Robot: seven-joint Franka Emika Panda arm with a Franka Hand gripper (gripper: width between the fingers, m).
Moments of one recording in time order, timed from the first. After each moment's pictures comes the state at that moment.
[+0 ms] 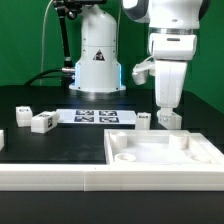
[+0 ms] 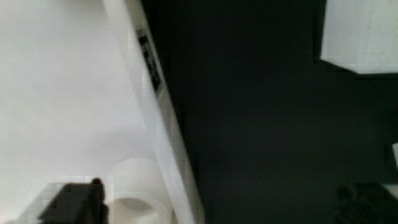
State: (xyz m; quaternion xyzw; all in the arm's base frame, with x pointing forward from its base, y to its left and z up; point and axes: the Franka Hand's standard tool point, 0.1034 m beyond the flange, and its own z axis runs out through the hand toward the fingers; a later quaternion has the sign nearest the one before) arm 0.474 0.107 0.049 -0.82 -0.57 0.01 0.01
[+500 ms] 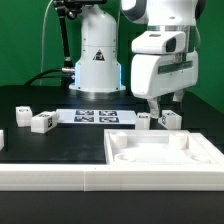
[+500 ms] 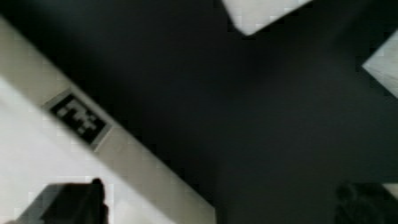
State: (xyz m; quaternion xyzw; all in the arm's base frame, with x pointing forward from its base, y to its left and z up) arm 0.450 0.119 0.051 -0.95 -0.32 -0.02 0.01
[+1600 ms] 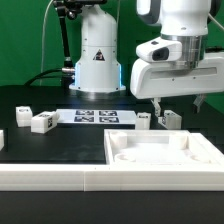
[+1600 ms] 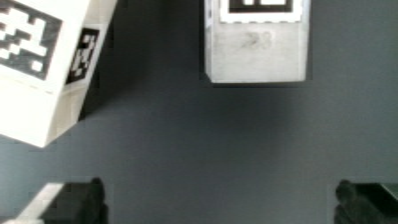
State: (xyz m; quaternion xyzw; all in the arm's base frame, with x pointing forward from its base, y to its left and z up) arm 0.426 0.145 0.042 -0.99 -0.08 0.06 0.03
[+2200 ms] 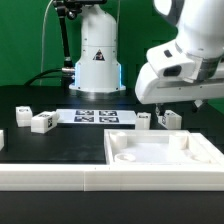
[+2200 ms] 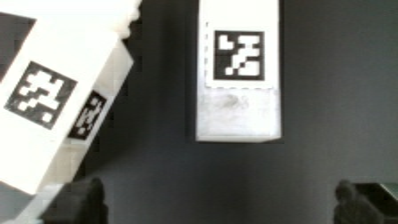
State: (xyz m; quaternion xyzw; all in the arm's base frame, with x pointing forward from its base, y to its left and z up) arm 0.414 0.150 0.038 -0.96 -0.10 0.25 0.00
